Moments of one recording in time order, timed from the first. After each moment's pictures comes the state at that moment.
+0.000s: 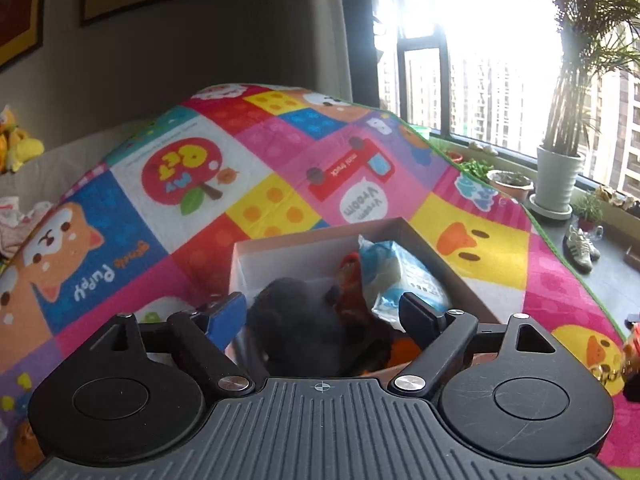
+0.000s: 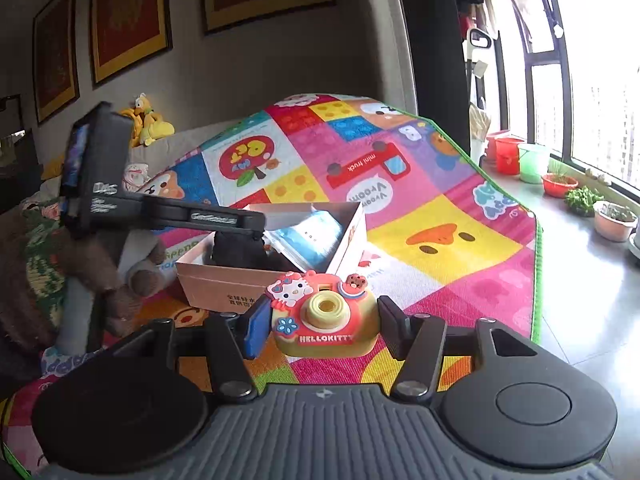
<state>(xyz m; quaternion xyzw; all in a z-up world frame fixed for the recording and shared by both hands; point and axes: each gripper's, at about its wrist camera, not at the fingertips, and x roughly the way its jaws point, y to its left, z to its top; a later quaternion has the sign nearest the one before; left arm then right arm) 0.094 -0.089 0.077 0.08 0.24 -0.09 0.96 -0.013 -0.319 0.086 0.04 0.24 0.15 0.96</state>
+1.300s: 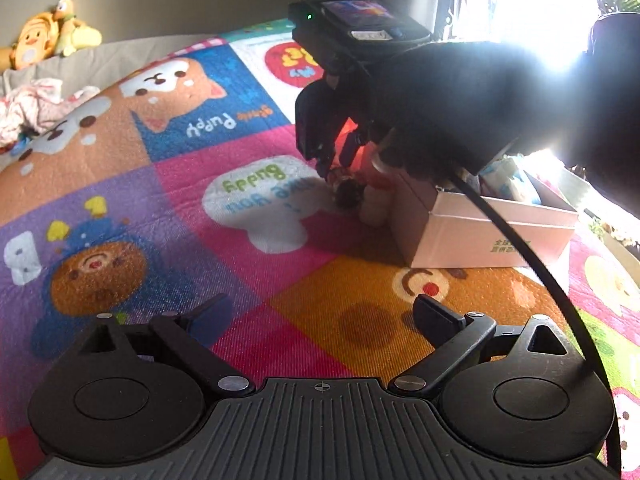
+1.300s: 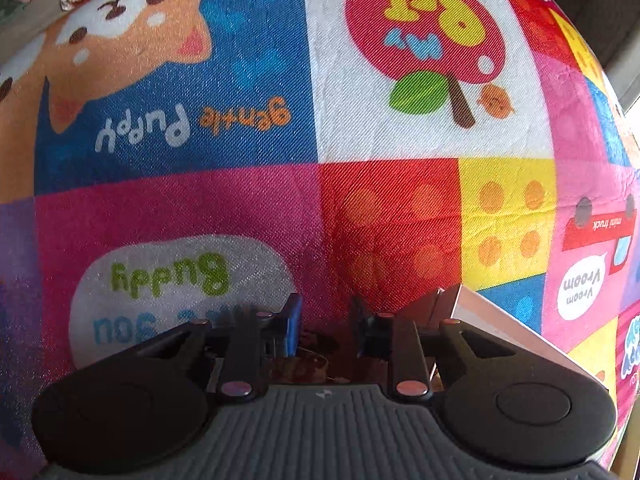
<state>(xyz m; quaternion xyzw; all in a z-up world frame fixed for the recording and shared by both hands) 0.032 0.067 0.010 -0.03 0.29 -0.08 0.95 0.293 0.020 0.034 -0.24 0.46 0.14 0.84</state>
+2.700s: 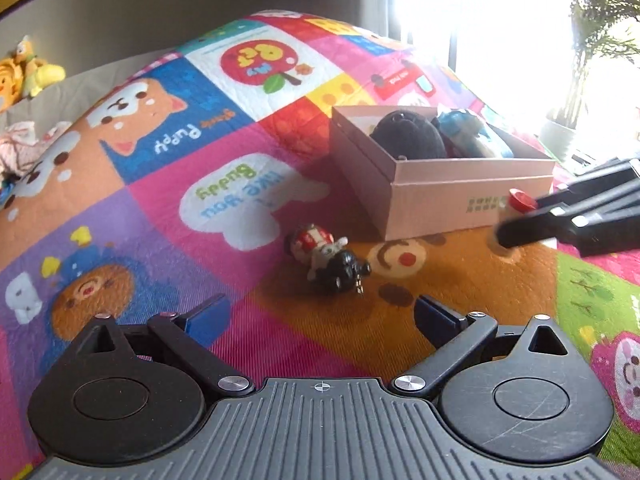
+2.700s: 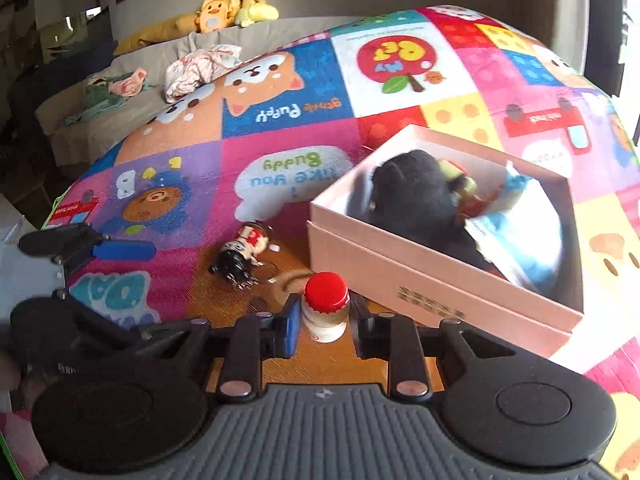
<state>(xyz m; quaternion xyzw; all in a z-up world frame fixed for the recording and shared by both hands) 0.034 0.047 0.015 0.05 0.30 -0.11 0.95 0.055 -0.170 0.051 -0.09 0.34 0.25 0.90</state>
